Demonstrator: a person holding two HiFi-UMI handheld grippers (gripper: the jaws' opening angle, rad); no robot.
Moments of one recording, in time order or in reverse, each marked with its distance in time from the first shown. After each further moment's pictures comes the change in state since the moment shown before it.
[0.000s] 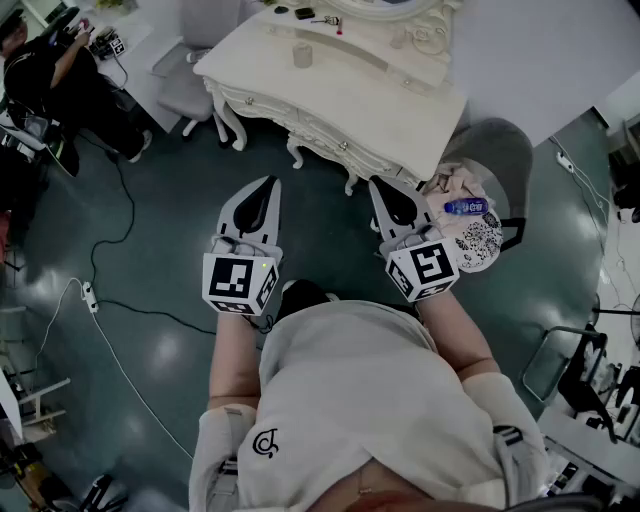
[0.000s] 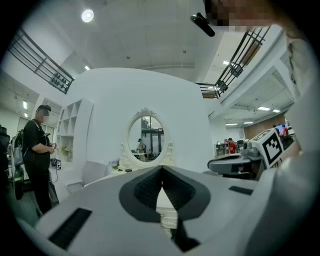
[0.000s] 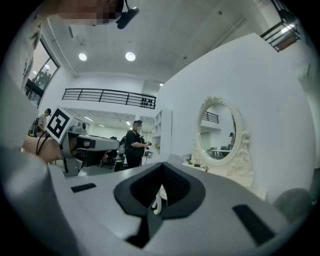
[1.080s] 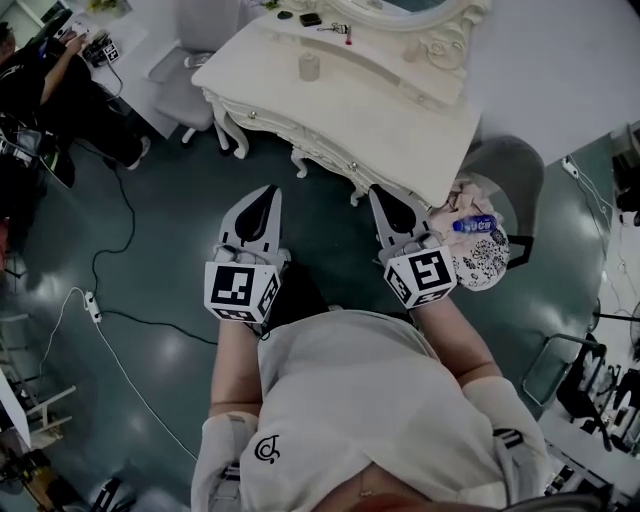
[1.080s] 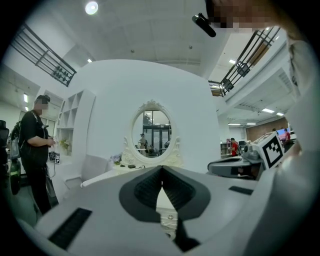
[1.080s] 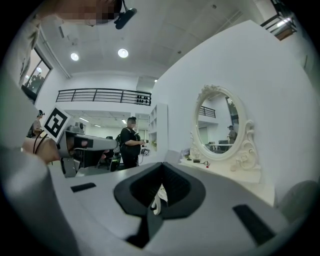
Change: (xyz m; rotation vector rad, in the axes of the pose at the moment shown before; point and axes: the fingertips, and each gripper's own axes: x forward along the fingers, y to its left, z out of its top) left arm 0.068 0.063 -0.018 -0.042 0.046 0.006; right arm 0.086 -0.033 -0.023 0.050 0.039 -0.022
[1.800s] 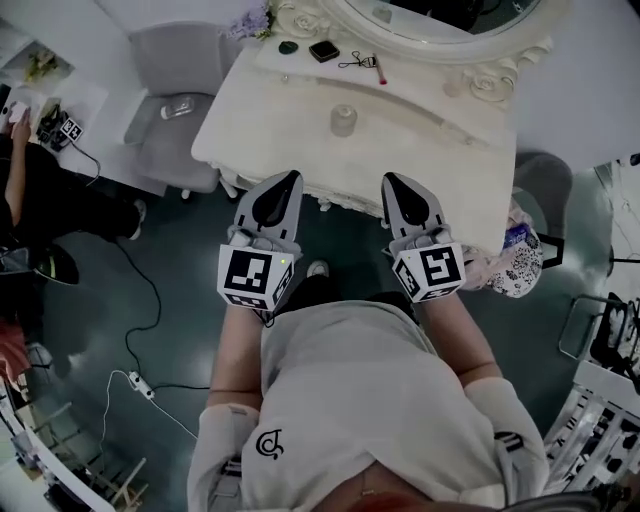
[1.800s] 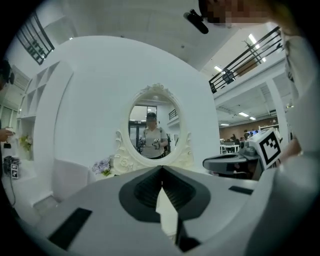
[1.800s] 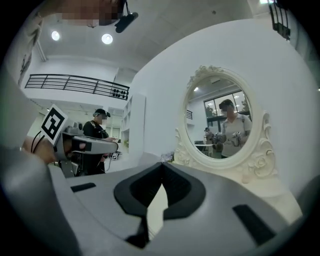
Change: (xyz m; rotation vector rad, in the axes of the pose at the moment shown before) left arm 0.235 0.230 0.009 0.050 0.042 -0.331; right arm 0.290 -0.058 0.009 0.014 0.000 -0.306
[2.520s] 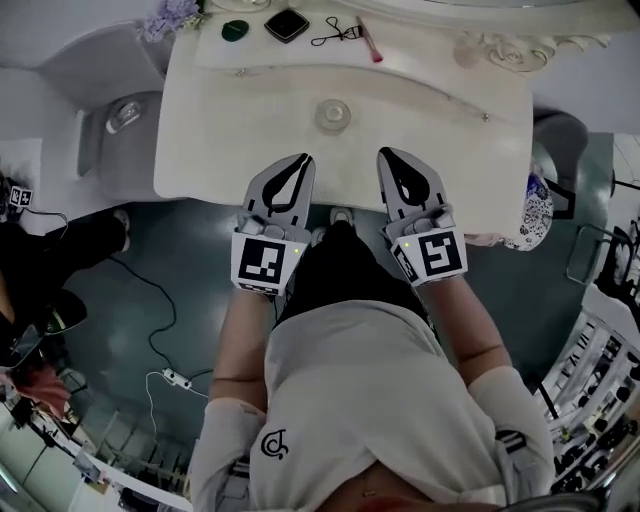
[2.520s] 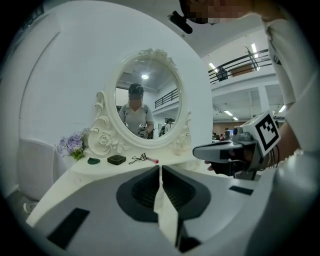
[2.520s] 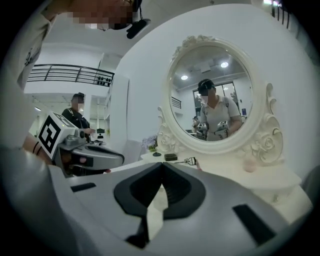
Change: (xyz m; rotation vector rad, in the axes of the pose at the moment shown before) left arm 0.160 0.050 -0.087 -0.027 0.126 -0.234; right arm 0.124 -0.071 -0.067 0.019 0.120 -0.130
